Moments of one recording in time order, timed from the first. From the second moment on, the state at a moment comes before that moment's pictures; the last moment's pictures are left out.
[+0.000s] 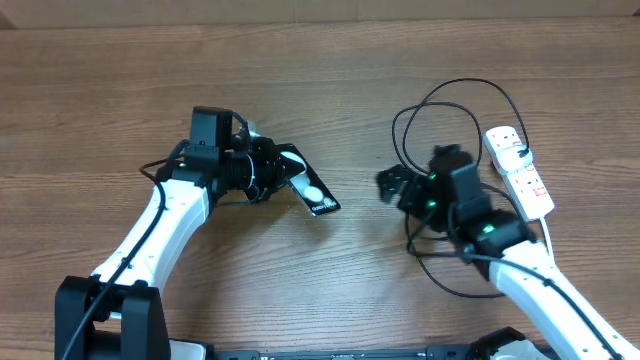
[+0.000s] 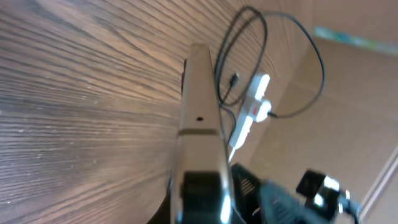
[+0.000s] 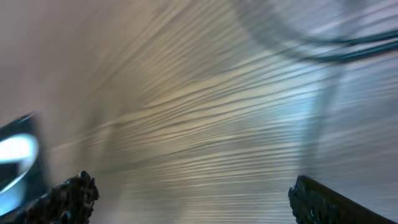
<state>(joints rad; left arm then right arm) -0.17 1.57 0.97 -0.38 0.79 -0.98 0.36 1.20 0.76 -0.45 -0.09 0.80</state>
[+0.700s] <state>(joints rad) -0.16 1.69 0.97 -0.37 1.19 -0.83 0.15 1.20 0.84 -0.73 -0.06 0.68</state>
